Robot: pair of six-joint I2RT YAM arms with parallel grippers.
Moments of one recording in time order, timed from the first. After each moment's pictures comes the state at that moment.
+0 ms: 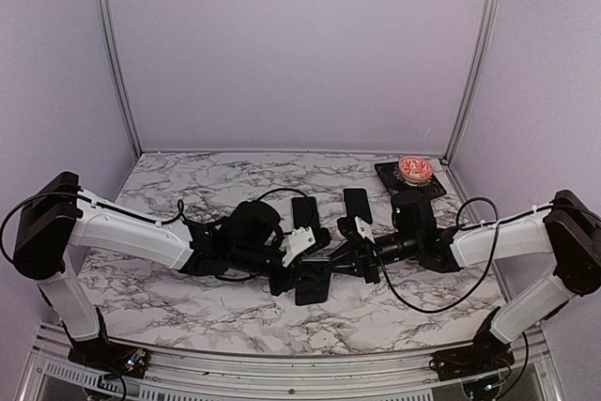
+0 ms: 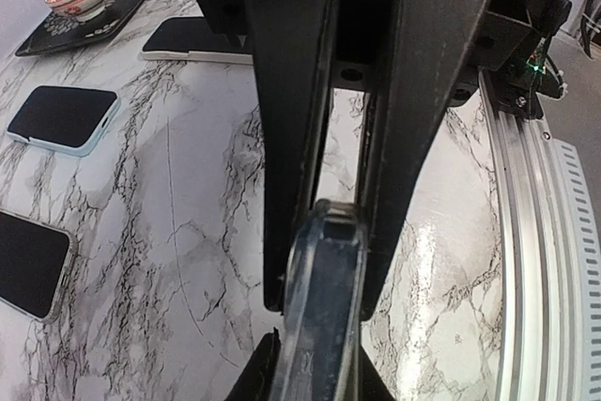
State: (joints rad) left arm -1.08 1.74 0.98 0.14 0.25 0.13; right arm 0.72 1.47 0.59 0.40 -0.85 -0.35
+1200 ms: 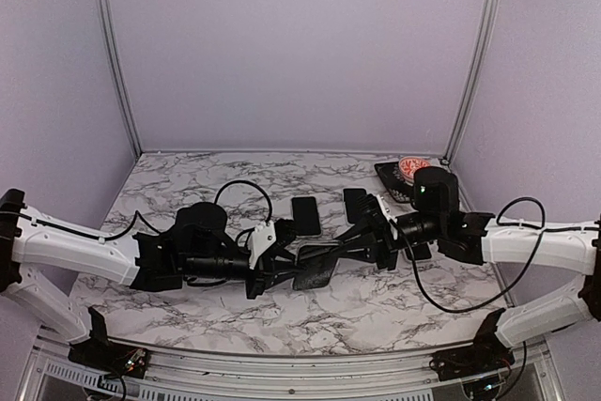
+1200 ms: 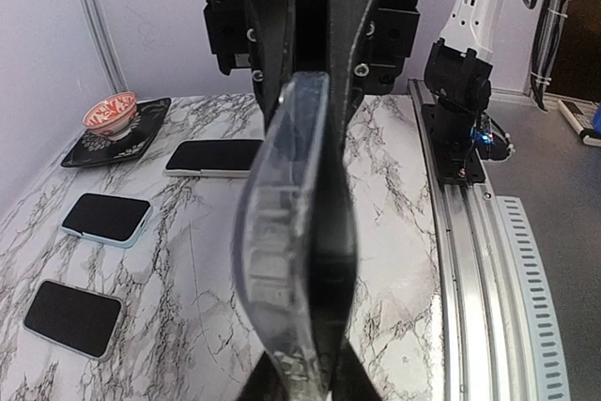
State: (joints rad) left arm -1.13 1.43 0.72 0.39 0.25 0.14; right arm 0.76 1.22 0.68 0.24 -0.94 -0.35
